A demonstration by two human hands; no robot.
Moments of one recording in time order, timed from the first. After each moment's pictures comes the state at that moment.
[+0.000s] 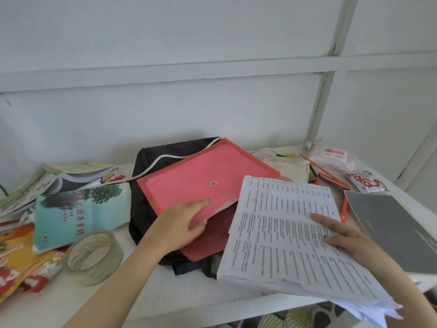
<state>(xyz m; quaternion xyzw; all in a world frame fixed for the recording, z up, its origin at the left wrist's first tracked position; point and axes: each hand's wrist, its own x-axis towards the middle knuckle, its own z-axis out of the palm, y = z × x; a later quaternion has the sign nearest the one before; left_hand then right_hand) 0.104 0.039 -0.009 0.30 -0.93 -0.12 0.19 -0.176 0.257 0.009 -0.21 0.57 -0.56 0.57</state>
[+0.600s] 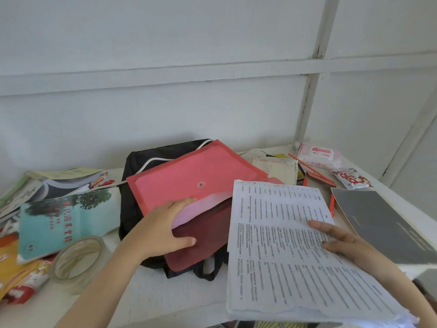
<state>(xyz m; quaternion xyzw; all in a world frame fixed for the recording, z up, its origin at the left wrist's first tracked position) 0.119 0.037 0.002 0.35 -0.91 -0.19 0.09 -0.196 0.278 -0.014 -0.20 0.49 -0.58 0.61</state>
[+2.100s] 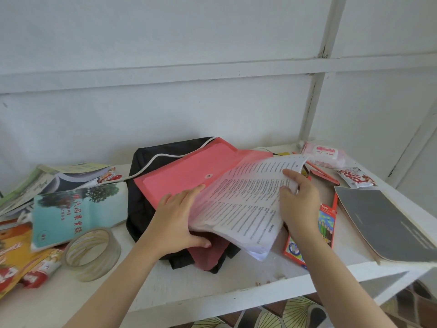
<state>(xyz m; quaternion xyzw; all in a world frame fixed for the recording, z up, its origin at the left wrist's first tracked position) 0.105 0.059 0.003 0.32 -0.93 -0.09 0.16 -0.108 0.179 0.031 -0.26 0.73 -0.62 0.10</state>
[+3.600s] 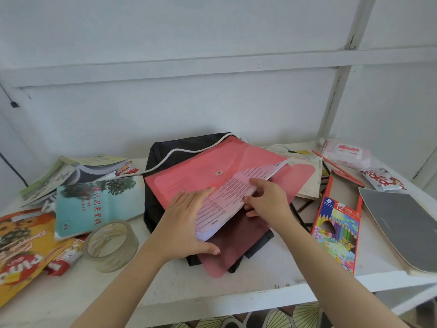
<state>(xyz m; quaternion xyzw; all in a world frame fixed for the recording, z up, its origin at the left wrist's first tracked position) 0.128 0.057 -0.002 0.30 -0.93 -0.11 0.18 -0.072 0.116 0.009 -0.35 0.72 -0.50 0.32</state>
